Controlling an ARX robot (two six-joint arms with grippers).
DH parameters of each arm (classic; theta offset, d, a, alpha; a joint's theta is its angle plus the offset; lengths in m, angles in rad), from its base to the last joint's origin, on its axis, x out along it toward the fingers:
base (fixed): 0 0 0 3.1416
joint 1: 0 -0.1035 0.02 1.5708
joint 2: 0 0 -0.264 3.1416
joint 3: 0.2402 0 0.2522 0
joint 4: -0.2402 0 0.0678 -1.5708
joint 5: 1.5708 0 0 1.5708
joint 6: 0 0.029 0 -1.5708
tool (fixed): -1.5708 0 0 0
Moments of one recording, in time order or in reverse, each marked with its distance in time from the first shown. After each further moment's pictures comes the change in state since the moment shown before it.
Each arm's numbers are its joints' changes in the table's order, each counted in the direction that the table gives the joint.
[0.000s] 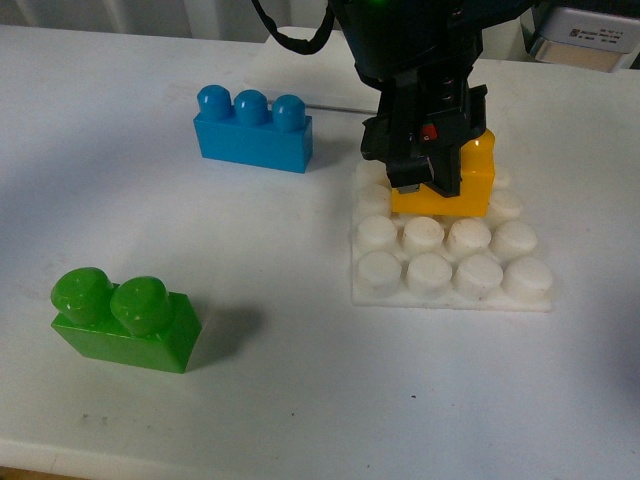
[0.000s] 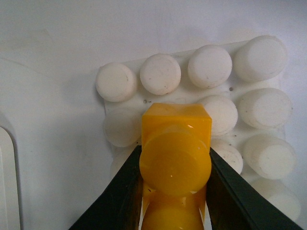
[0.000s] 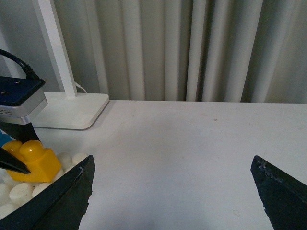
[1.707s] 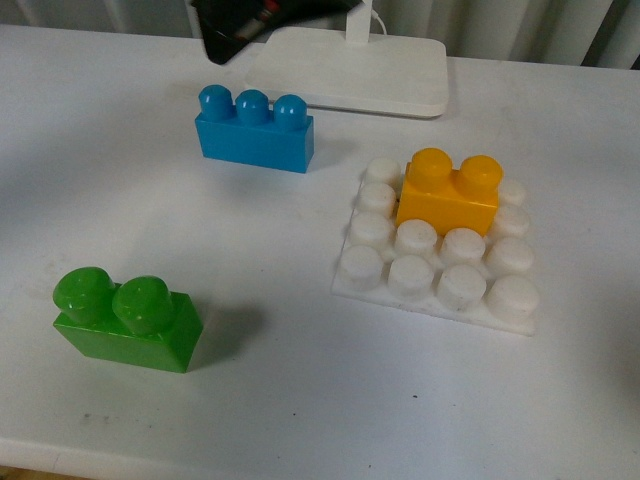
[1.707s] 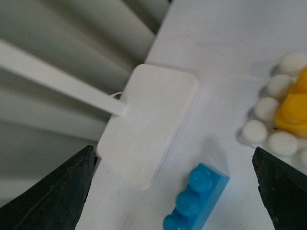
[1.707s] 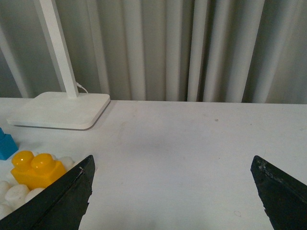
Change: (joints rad) left arm -0.182 -0.604 -0.705 0.812 0.054 -0.200; right arm 0.000 0.000 0.000 0.000 0.000 0.000
